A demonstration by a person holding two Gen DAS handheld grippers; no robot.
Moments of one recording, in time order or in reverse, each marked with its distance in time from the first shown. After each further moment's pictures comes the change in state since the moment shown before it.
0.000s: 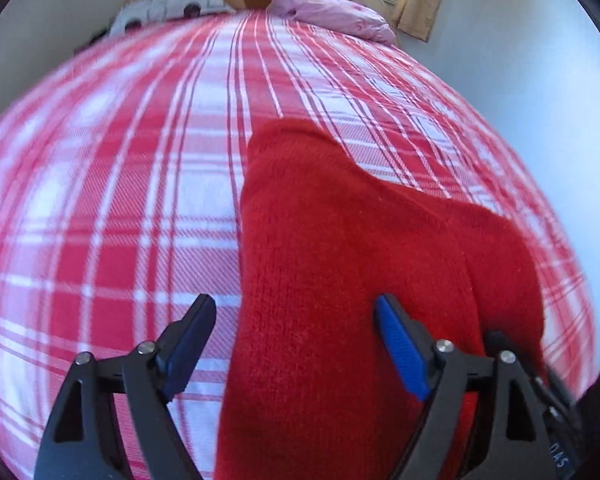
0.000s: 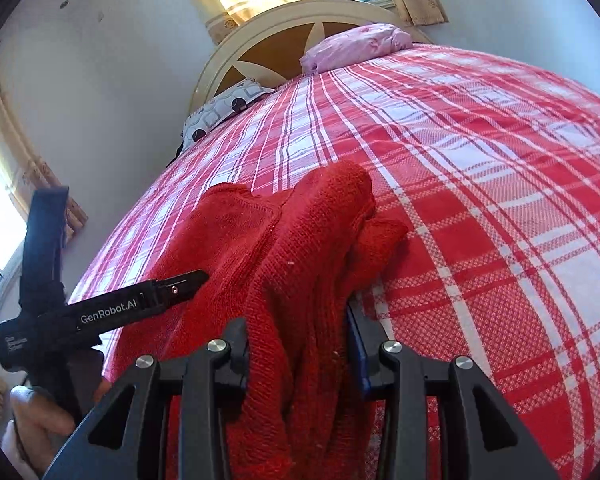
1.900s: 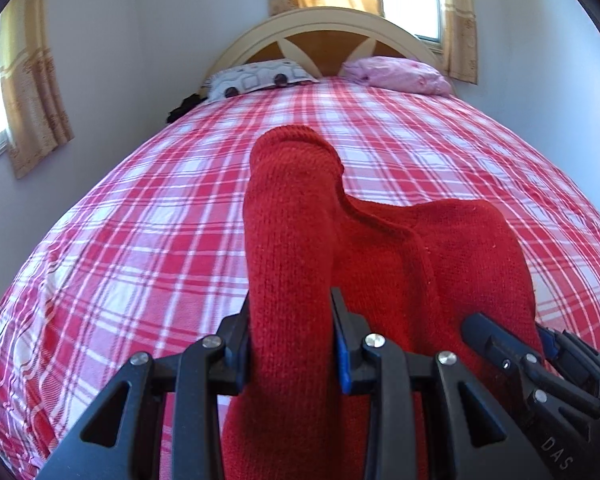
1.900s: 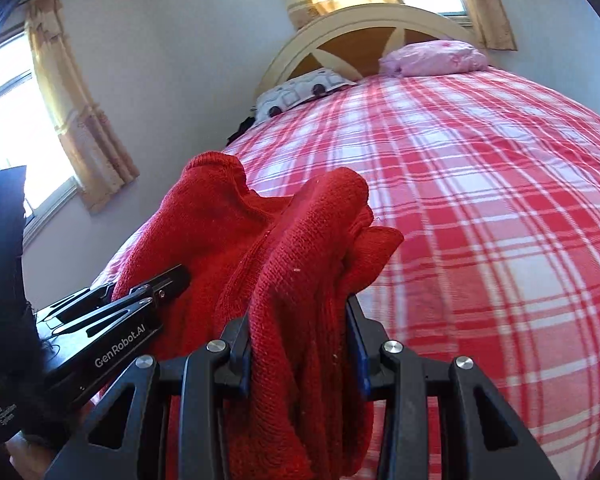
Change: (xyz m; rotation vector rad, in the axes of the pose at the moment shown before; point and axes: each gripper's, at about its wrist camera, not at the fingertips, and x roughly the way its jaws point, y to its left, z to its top) left arm -0.144 0.087 -0.076 0.038 -0.265 0.349; right arm -0.024 0.171 -0.067 -0.194 0.017 0.119
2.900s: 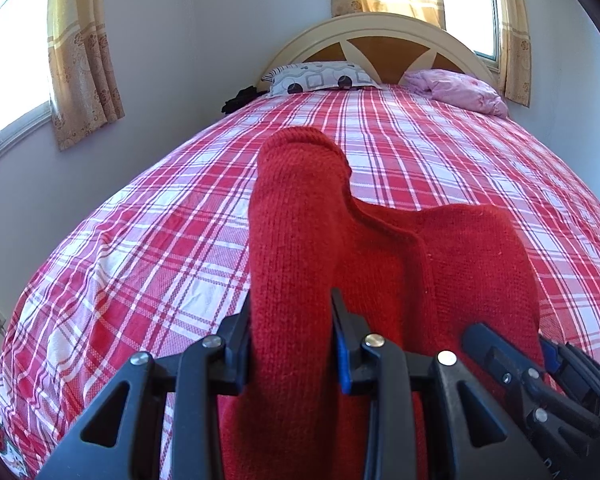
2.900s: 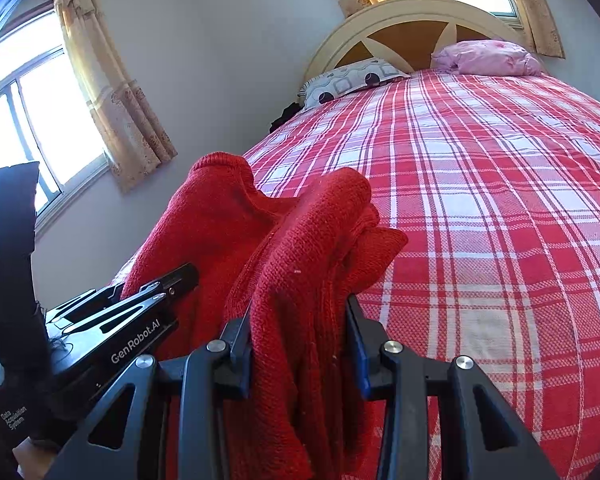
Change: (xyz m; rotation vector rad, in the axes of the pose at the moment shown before) left arm 0.016 0.082 0.004 -0.100 -0.006 0.123; right arm 0.059 0.075 0.008 -0.068 0.036 0.109
